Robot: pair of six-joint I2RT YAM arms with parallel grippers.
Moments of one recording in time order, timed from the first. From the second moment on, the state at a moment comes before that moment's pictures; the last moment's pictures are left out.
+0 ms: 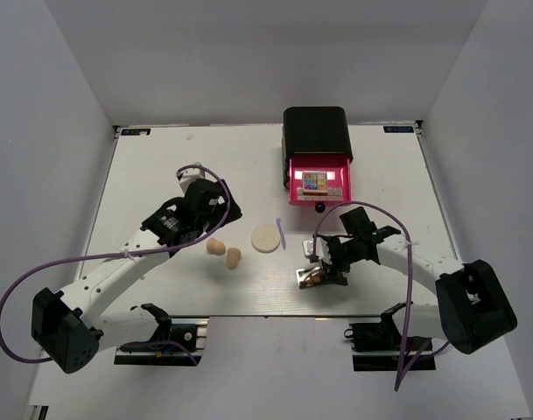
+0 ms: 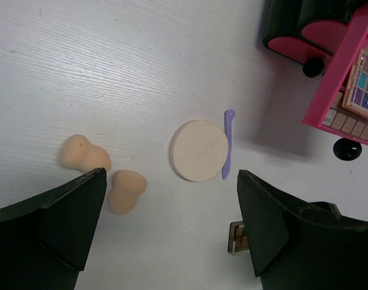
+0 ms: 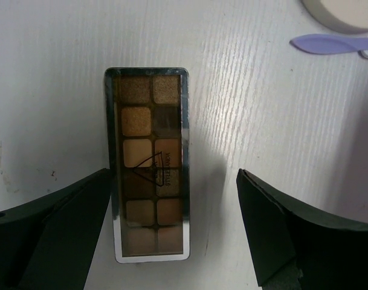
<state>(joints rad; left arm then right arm) -0.66 1.14 0.97 -0.58 -0.36 -0.87 0.49 1.27 0.58 -0.49 -0.67 -1.18</state>
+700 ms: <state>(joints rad) -0.66 1.14 0.96 -0.57 -0.33 -0.89 0.50 1.33 0.57 -0.54 -0.70 -1.21</state>
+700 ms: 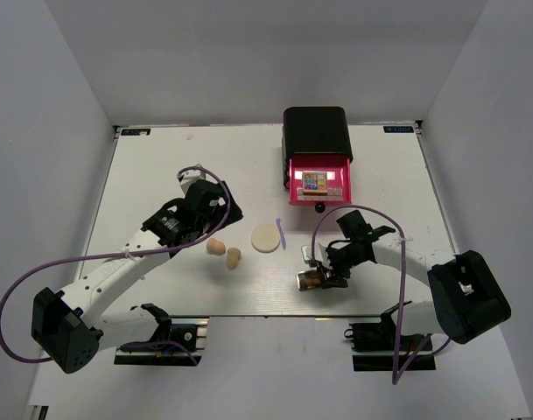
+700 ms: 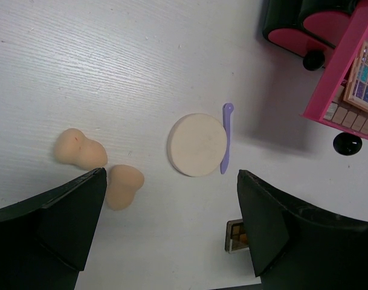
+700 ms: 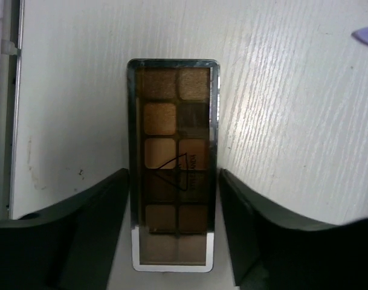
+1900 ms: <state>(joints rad) -0.66 1.14 0.92 -0.49 -0.27 -0.89 0.35 1.51 1.33 -0.58 -0.54 -0.91</state>
